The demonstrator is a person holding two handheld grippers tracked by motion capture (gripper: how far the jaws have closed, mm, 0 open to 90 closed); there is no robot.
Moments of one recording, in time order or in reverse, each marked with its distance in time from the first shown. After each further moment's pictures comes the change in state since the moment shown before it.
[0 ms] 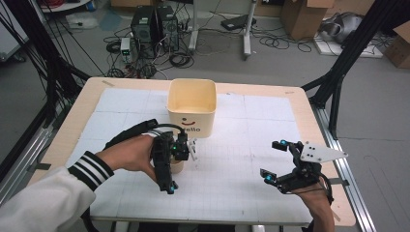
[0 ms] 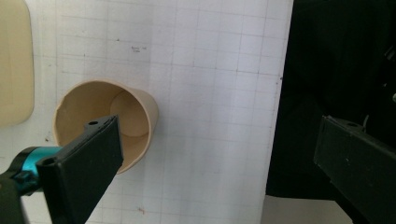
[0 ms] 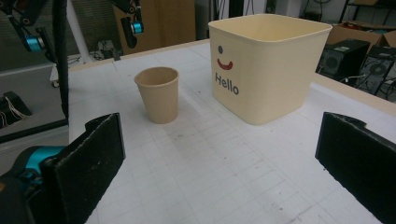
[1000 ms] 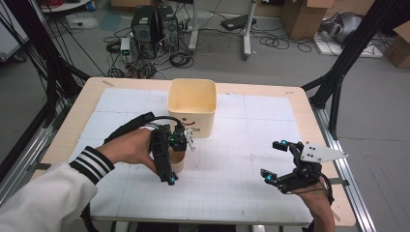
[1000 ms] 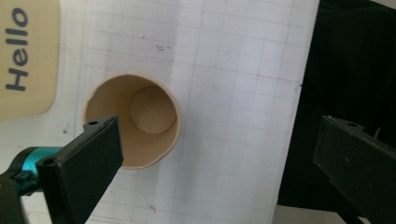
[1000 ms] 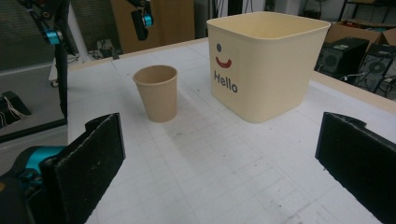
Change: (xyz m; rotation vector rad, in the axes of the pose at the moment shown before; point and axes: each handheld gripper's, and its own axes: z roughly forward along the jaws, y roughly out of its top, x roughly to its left) left arm 0.020 -0.006 -0.004 -0.024 0.024 -0.065; right arm -0.001 -0.001 -0.001 0.005 -0.005 0.001
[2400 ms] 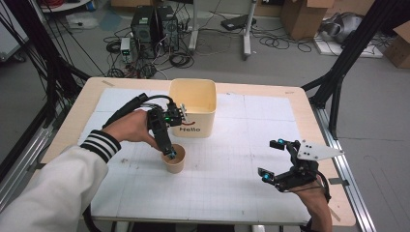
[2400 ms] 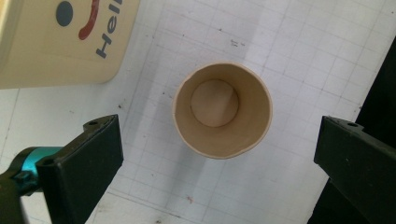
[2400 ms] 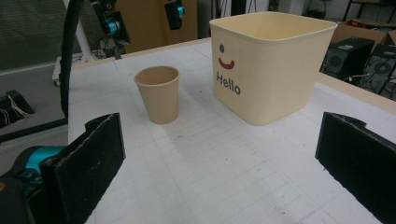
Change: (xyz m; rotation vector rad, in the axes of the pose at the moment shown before) left arm 0.056 -0.008 -0.003 0.006 0.055 -0.182; right arm -0.002 0.002 0.008 -0.002 0.015 -0.009
